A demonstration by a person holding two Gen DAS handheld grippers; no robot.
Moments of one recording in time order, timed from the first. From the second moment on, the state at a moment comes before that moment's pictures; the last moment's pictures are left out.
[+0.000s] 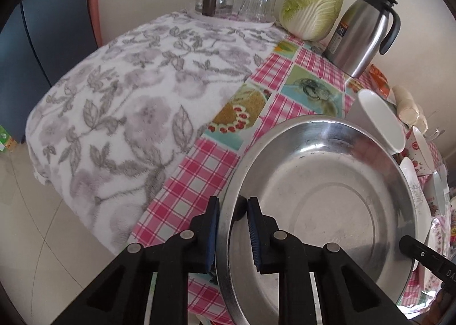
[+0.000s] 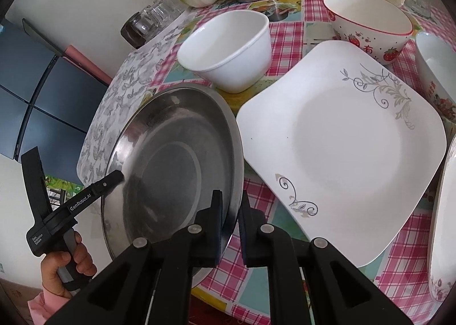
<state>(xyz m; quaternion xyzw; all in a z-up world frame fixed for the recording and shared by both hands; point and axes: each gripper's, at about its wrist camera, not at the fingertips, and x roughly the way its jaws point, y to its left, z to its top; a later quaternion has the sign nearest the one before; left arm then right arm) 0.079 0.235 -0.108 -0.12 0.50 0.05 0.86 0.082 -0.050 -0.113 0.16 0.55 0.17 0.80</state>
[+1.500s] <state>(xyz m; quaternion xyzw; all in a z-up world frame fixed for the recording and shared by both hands) 0.128 0.042 -0.056 -0.16 0.48 -0.02 0.86 0.056 -0.247 -0.075 0.25 0.47 0.03 0.85</state>
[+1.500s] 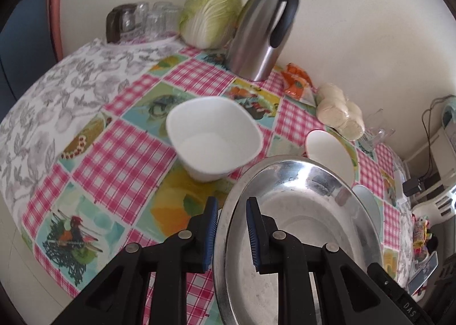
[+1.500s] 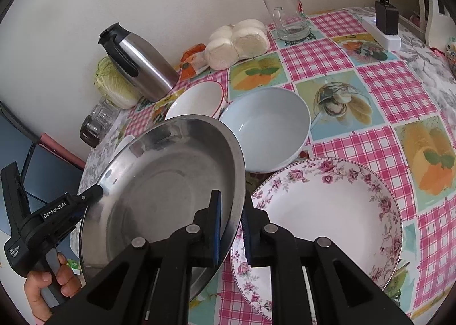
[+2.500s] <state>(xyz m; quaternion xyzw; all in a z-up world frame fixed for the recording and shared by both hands) 0.131 0.060 -0.096 -0.16 0.55 0.04 0.82 0.064 -0.212 -0.104 0.16 0.52 0.02 0.84</state>
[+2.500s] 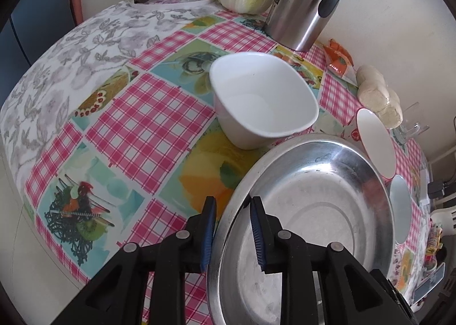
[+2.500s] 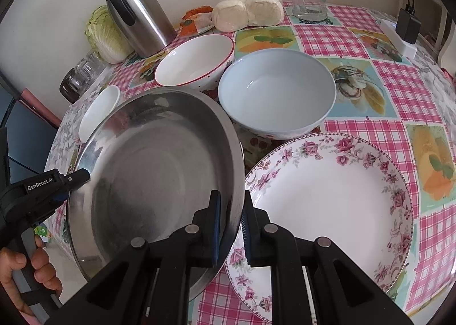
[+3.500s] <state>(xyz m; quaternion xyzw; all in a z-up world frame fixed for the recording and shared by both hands) 0.143 0.044 -0.093 -0.12 0.51 0.03 0.85 0.075 -0.208 -0.111 0.13 0.51 -0.01 0.85</state>
